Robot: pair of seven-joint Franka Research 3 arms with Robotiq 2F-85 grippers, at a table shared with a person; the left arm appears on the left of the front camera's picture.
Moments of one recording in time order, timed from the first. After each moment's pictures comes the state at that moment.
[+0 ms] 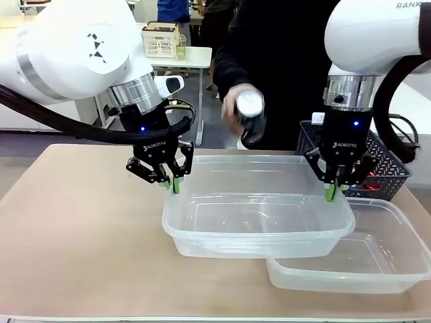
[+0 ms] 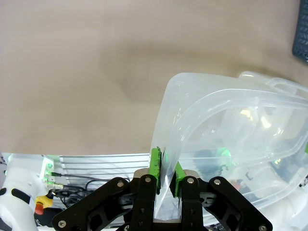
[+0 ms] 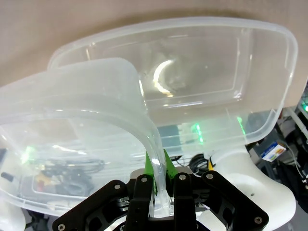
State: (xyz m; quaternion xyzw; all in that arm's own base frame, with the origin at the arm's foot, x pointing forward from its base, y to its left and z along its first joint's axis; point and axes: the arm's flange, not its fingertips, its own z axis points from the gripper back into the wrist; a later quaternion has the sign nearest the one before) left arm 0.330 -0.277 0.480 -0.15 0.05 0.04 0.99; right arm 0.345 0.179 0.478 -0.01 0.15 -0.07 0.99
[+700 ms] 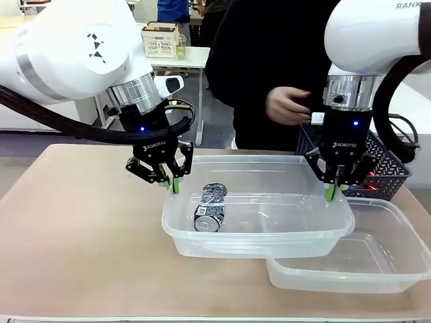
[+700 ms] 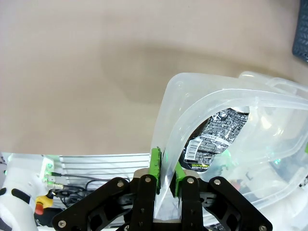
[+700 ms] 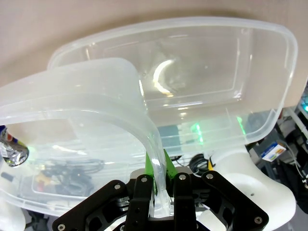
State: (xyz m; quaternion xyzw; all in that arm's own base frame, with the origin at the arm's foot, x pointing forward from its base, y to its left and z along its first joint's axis) left arm 0.330 -0.277 0.480 -0.15 0.05 0.04 0.99; right arm 0.345 0.179 0.478 -0.01 0.15 -0.07 0.99
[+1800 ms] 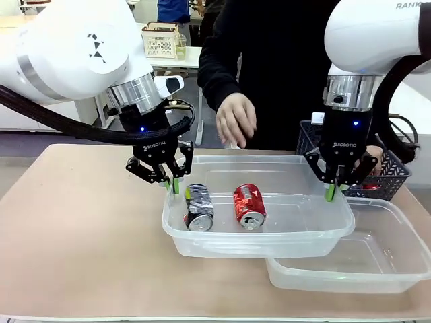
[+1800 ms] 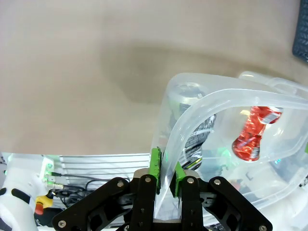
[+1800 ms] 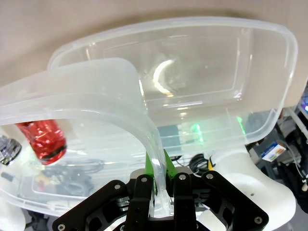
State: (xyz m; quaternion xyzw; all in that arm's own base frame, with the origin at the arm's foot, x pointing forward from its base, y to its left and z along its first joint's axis) left arm 0.330 -0.277 0.480 -0.15 0.05 0.04 0.99; right arm 0.345 0.179 0.478 -0.01 0.15 -0.07 0.99
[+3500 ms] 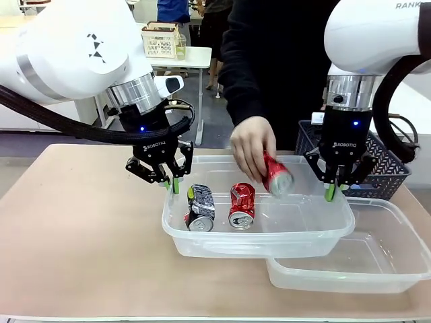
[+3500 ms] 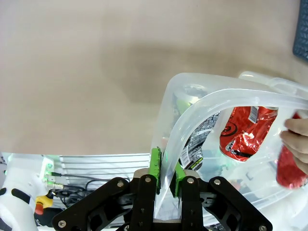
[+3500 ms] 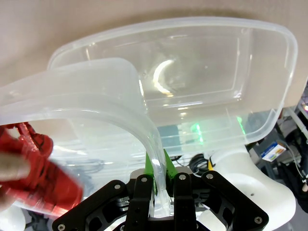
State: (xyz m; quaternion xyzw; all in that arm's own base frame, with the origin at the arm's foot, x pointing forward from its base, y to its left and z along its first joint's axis) left arm 0.330 -0.277 0.480 -0.15 0.05 0.04 0.99; right arm 0.345 0.179 0.478 -0.01 0.15 -0.07 0.99
